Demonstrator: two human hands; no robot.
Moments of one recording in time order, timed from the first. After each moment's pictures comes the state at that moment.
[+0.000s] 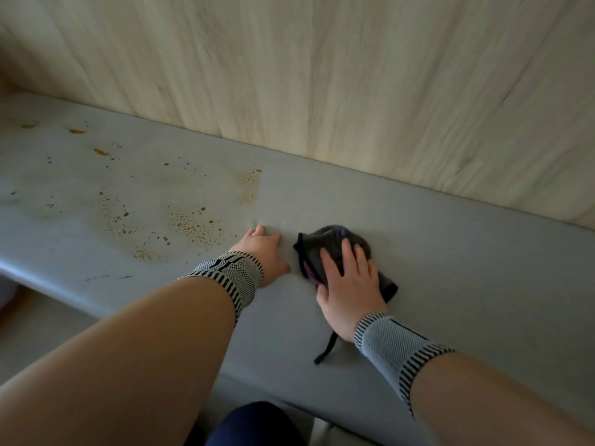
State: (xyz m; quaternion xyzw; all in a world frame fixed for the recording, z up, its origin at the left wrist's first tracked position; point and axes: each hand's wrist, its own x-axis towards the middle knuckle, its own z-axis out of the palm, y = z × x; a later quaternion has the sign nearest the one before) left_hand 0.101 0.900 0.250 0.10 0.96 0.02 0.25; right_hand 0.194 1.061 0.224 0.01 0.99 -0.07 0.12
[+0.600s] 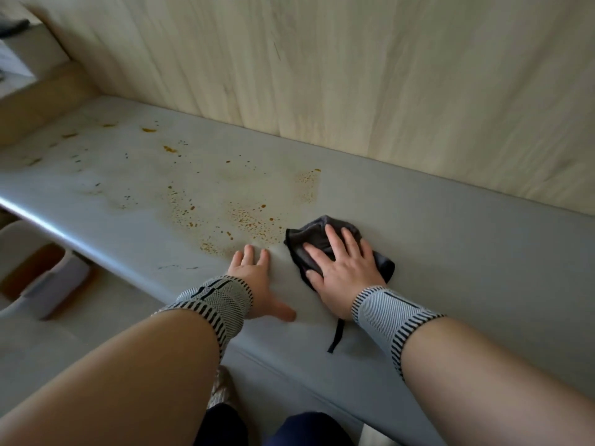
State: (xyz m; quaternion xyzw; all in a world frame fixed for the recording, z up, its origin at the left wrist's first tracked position) left_hand 0.131 0.797 0.240 0.01 0.94 0.00 0.33; right_hand 0.140 0.978 0.212 -0.12 0.98 -0.06 0.12
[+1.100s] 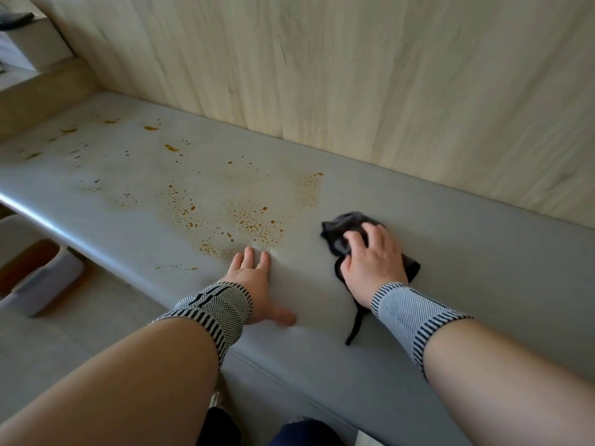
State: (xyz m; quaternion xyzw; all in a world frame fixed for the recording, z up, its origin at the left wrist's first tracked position) left_hand 0.136 0.794 0.239 0.00 0.95 0.03 0.32; right_hand 0.124 1.003 0.211 -0.02 0.99 -0.11 0.03
